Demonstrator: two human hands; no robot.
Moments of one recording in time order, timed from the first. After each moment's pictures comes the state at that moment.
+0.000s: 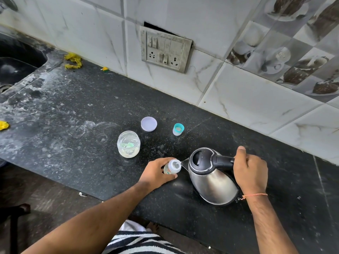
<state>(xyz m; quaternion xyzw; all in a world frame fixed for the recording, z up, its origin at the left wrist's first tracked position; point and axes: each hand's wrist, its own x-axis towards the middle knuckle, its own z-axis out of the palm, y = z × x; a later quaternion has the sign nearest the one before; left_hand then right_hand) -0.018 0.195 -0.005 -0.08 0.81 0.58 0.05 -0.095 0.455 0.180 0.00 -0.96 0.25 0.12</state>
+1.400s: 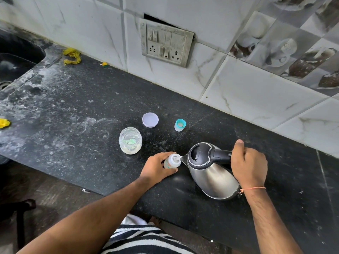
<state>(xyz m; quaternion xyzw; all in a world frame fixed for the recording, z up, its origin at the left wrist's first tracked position) -0.020 0.190 -0.011 -0.11 0.80 0.59 0.04 -0.096 0.438 0.180 0.01 -0.97 0.22 0.14</state>
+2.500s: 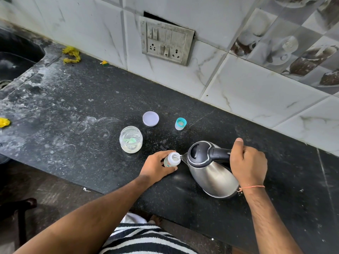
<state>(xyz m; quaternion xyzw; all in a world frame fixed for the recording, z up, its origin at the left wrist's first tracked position) -0.020 0.186 -0.012 -0.11 0.80 0.59 0.05 -0.093 0.435 0.177 0.01 -0.97 0.19 0.16</state>
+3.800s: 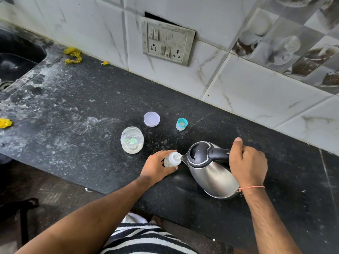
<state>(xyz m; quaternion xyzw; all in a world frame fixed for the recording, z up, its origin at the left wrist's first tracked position) -0.019 0.183 -0.011 -0.10 0.81 0.57 0.03 -0.092 0.427 0.180 0.02 -0.97 0.17 0.15</state>
